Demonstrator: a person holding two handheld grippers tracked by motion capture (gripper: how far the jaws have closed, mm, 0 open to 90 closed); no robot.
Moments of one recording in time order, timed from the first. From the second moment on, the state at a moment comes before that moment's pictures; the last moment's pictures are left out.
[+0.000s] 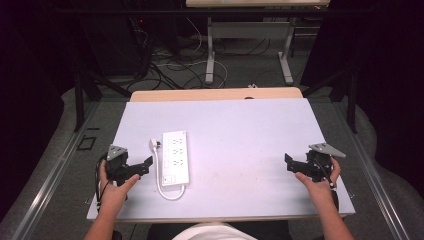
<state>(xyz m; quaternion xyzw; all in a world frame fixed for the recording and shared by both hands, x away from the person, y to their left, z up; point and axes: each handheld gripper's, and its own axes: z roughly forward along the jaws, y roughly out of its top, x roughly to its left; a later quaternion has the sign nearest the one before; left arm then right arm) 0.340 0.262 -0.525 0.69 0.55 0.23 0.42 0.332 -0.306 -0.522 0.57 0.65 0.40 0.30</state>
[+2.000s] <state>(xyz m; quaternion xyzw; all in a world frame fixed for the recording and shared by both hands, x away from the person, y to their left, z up) 0.342 0.221 -0.504 0.73 0.48 0.22 0.43 0.330 -0.275 -0.513 0.52 0.67 0.41 0.33</state>
